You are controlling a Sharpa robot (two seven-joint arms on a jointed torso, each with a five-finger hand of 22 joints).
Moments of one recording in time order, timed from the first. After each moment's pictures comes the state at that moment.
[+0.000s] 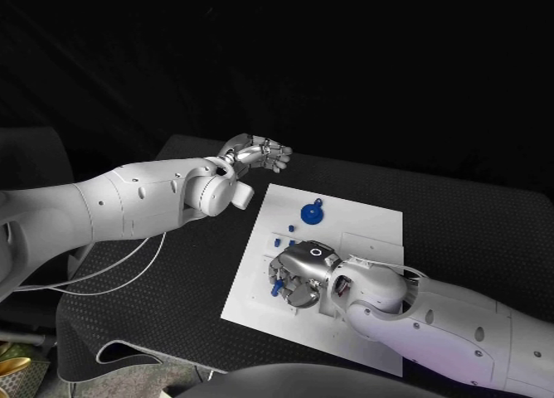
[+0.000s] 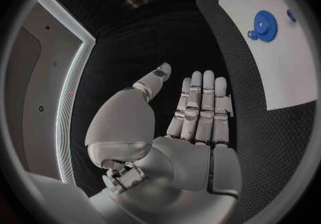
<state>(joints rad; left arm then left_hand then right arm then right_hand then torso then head) 1.24 -0.74 -0.13 1.22 -0.11 -0.25 0.32 1.07 -0.13 0.50 -0.22 0.08 0.87 0.16 0.37 0.45 1.18 0.13 0.07 0.16 0.92 0.11 0.43 0.55 0.05 0.70 0.01 0.56 1.26 0.99 -0.45 -0.14 1.48 -1.76 -0.26 -0.07 1.17 -0.19 0.88 -0.18 0.05 1.02 0.10 0.41 0.41 1.32 0.05 0.21 0.14 1.28 -0.04 0.55 0.86 0.25 1.01 0.10 0.50 1.31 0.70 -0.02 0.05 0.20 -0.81</state>
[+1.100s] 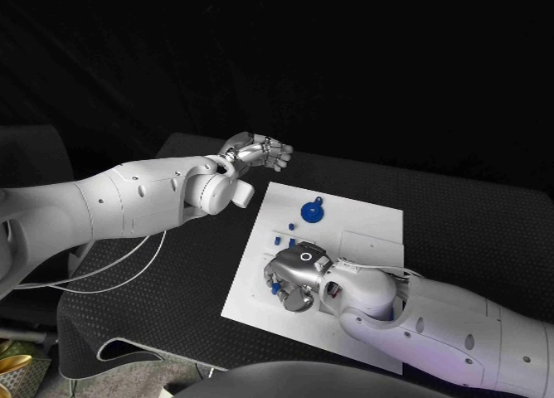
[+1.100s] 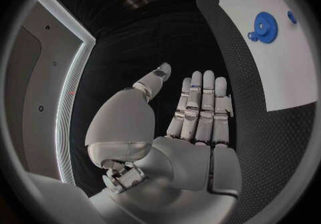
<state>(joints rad) 1.24 -0.74 -0.13 1.22 -0.11 -0.25 0.31 1.07 -0.13 0.50 -0.21 0.08 0.87 0.16 0.37 0.45 1.18 0.13 0.07 0.16 0.92 0.11 0.43 0.55 0.06 0.71 0.02 0.55 1.26 0.99 -0.42 -0.15 1.48 -1.91 -0.22 -0.11 1.17 -0.19 0.88 -0.20 0.05 1.03 0.10 0.41 0.41 1.32 0.05 0.21 0.14 1.28 -0.04 0.55 0.87 0.25 1.01 0.10 0.50 1.31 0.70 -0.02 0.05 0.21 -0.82</state>
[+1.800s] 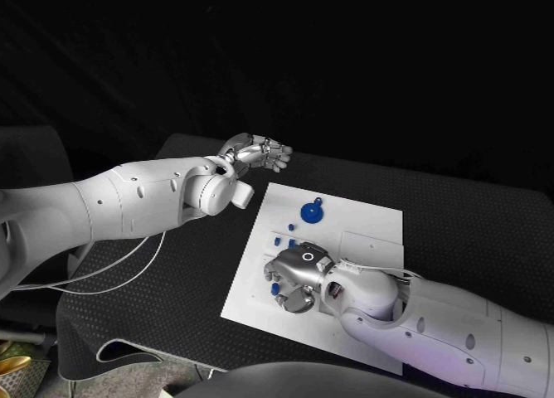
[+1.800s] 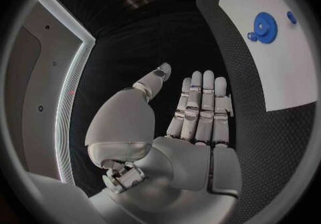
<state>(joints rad) 1.24 -0.74 -0.13 1.22 -0.11 -0.25 0.31 1.07 -0.13 0.50 -0.21 0.08 0.87 0.16 0.37 0.45 1.18 0.13 0.07 0.16 0.92 0.11 0.43 0.56 0.07 0.71 0.02 0.55 1.26 0.99 -0.42 -0.16 1.48 -1.89 -0.24 -0.11 1.08 -0.27 0.71 -0.25 0.22 0.88 0.17 0.32 0.42 1.15 0.13 0.08 0.09 1.19 0.03 0.48 0.85 0.24 0.89 0.14 0.46 1.31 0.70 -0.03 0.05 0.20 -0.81</state>
